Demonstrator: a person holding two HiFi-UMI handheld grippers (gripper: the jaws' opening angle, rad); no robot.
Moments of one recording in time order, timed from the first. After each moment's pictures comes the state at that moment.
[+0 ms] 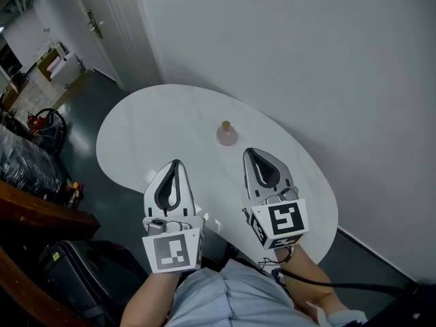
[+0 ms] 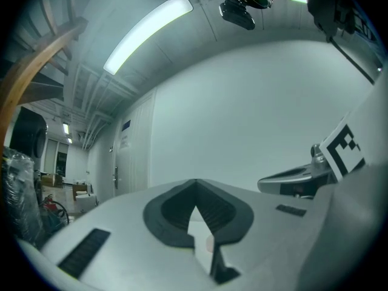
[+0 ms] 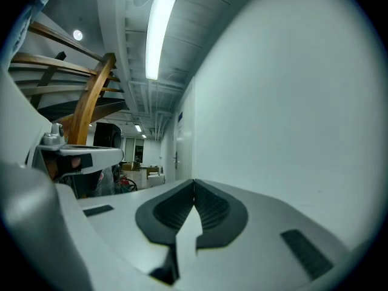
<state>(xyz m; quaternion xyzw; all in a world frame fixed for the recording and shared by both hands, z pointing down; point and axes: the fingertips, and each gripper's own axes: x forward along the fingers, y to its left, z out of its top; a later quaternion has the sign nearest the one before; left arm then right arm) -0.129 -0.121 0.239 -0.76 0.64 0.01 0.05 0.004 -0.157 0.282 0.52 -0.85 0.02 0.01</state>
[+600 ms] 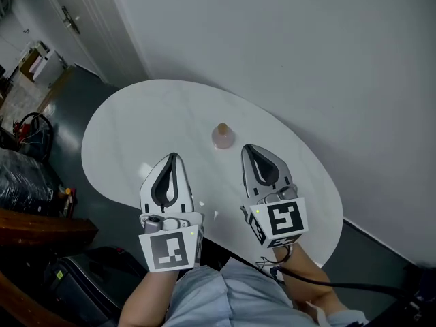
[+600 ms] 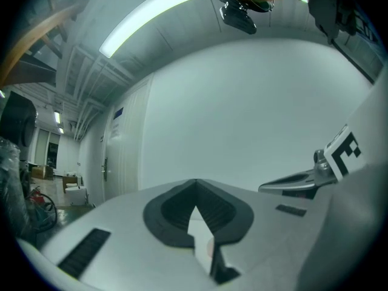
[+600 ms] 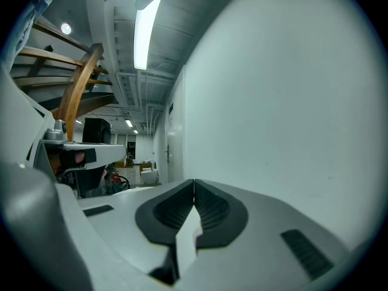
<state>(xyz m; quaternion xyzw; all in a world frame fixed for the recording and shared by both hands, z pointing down) -0.130 -0.182 0.260 -0.79 0.62 0.00 0.02 0.002 -0.201 0.309 0.55 -0.83 0.05 0.03</state>
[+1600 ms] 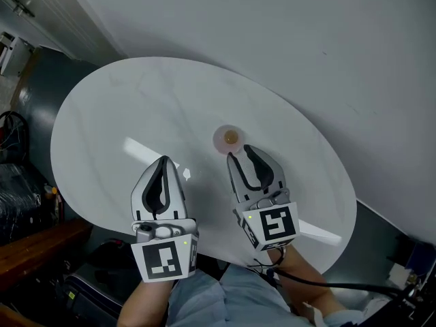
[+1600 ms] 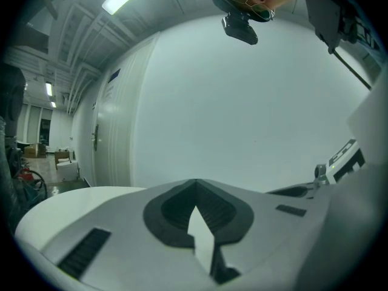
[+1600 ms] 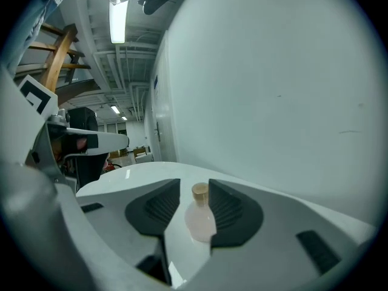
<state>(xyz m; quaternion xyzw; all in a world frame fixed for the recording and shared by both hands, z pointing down) -0.150 -0.261 0.352 -0.82 0.57 -0.08 -0.03 -0.020 -0.253 0.424 0.57 -0.80 0.14 0.09</state>
